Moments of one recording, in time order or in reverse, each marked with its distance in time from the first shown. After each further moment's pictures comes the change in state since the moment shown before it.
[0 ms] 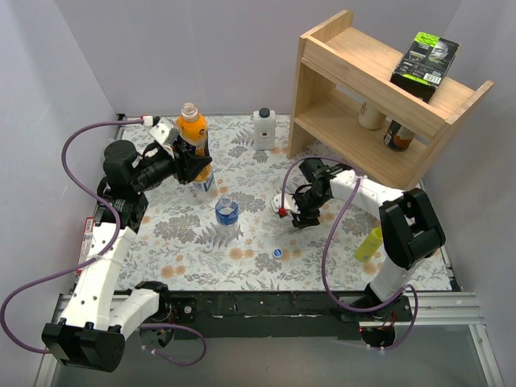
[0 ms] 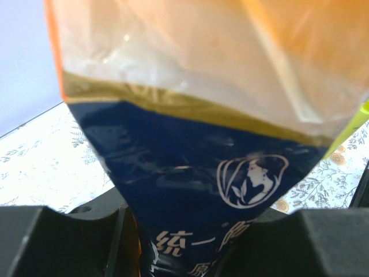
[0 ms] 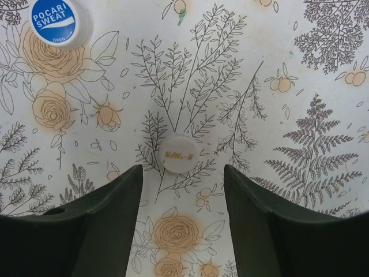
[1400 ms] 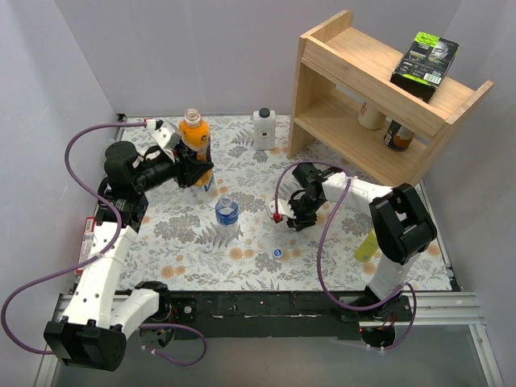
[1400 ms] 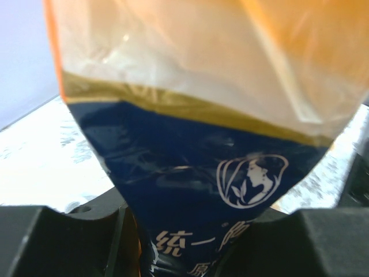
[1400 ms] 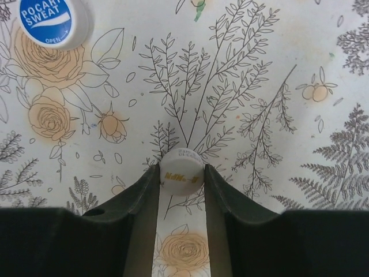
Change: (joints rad) left arm 0.018 0.003 -0.021 0.002 0.060 0.026; right arm 0.048 0.070 -0.014 0.034 0.058 0.016
